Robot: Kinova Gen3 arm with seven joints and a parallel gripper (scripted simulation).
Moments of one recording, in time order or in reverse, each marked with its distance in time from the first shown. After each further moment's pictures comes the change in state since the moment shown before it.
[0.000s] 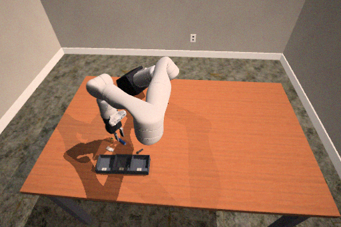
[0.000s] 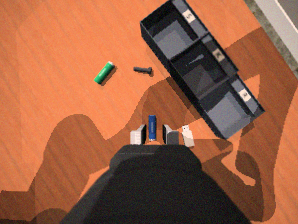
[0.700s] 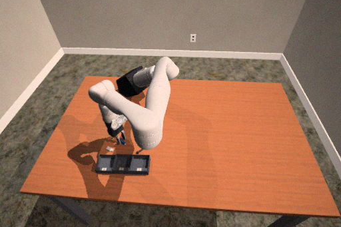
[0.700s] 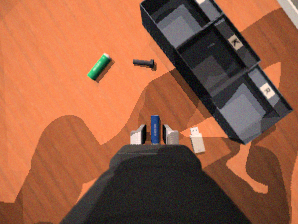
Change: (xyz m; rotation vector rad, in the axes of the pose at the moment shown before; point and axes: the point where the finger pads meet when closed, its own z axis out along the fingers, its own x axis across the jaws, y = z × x) arm -0.005 0.000 0.032 0.001 -0.016 0.006
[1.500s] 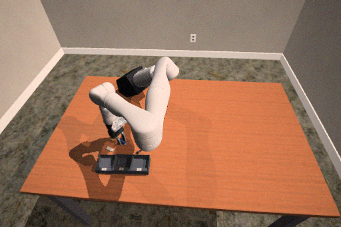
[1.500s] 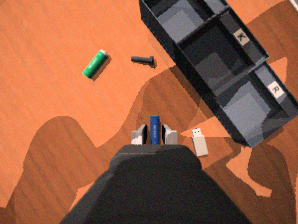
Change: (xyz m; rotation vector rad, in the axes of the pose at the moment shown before) arm 0.001 0.000 0.012 0.000 -0.001 -0.001
